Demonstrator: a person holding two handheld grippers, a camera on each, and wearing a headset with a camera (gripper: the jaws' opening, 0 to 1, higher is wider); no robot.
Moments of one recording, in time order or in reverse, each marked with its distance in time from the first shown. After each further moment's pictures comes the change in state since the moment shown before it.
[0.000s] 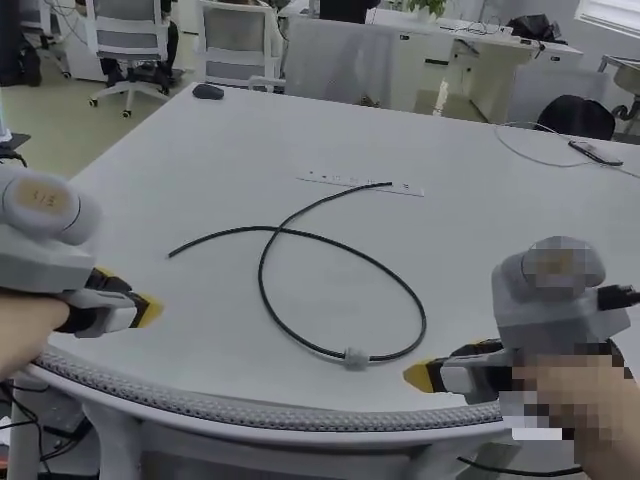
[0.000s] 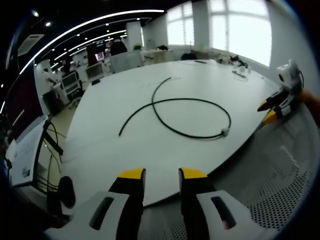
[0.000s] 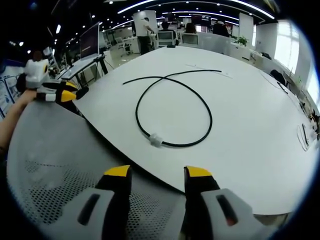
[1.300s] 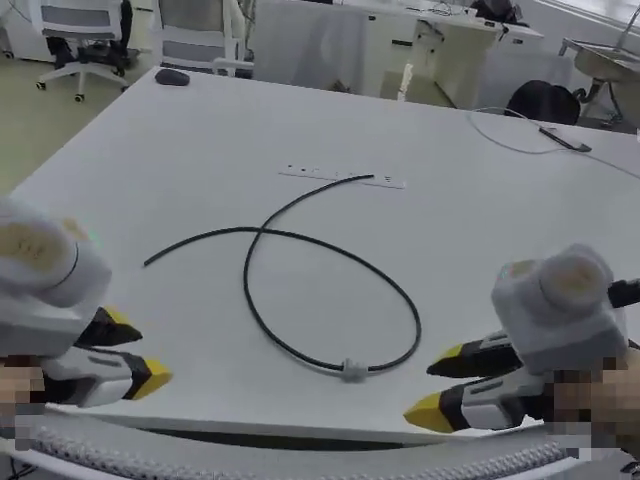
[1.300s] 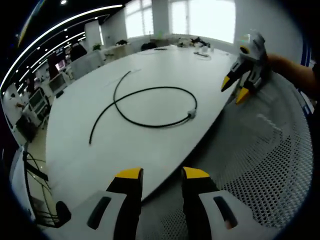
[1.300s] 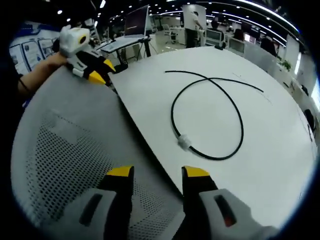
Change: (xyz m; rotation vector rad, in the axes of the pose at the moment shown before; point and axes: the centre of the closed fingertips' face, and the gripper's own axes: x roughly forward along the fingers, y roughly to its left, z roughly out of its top) left arm -0.006 -0.053 -0.007 0.283 0.088 -0.337; right arm 0.009 0.039 0.000 -0.405 0.128 0.317
